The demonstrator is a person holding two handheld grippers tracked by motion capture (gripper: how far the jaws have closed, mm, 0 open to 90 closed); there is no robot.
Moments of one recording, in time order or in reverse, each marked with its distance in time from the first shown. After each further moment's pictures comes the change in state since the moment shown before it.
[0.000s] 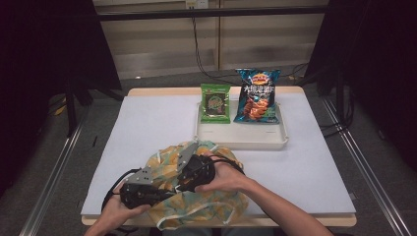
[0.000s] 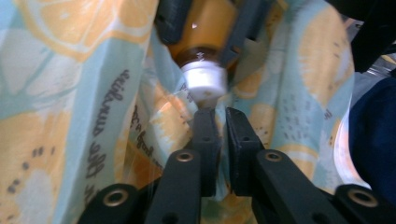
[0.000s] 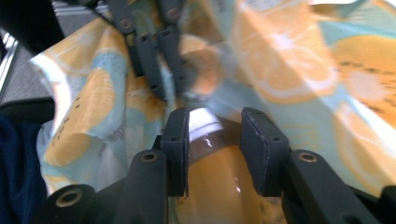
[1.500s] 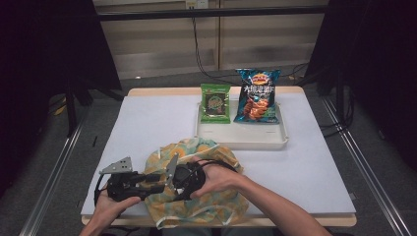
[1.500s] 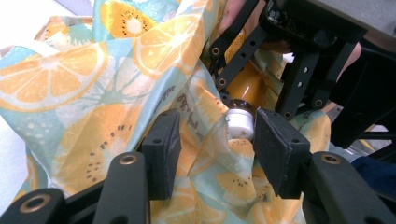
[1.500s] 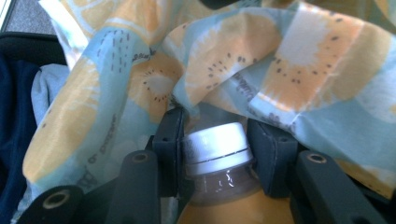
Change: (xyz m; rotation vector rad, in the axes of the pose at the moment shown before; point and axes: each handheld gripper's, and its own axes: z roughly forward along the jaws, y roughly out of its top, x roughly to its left) left arm 0.018 -0.011 -0.027 -0.258 0.008 -0.180; right arm 0.005 0.012 0.030 0.177 0.066 -0.166
